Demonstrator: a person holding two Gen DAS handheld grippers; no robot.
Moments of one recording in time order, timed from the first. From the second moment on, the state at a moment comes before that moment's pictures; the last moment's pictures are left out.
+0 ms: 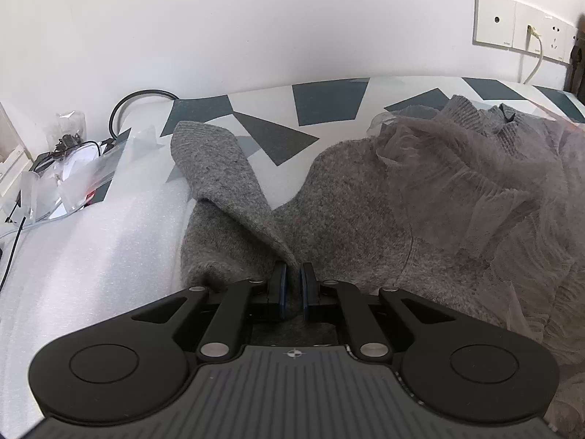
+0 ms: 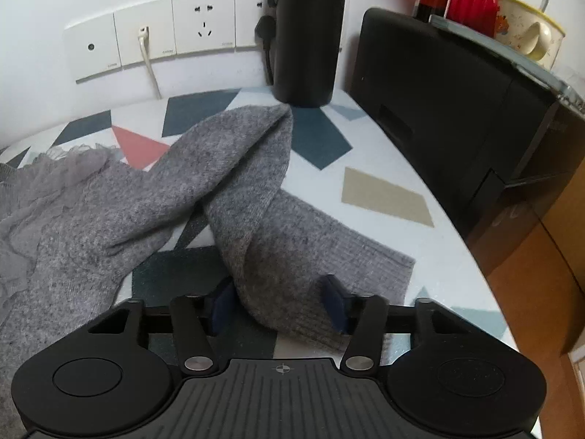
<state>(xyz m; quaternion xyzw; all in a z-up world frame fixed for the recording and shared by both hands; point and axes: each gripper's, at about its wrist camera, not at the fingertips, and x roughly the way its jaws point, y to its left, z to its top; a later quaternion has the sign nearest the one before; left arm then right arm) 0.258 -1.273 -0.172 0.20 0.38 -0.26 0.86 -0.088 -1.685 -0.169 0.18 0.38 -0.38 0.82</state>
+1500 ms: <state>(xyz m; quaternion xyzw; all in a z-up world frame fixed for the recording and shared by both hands) 0.260 -1.263 -0.172 0.18 0.38 -0.28 0.86 -0.087 -1.651 -0.116 0.17 0.29 -0.33 0.88</state>
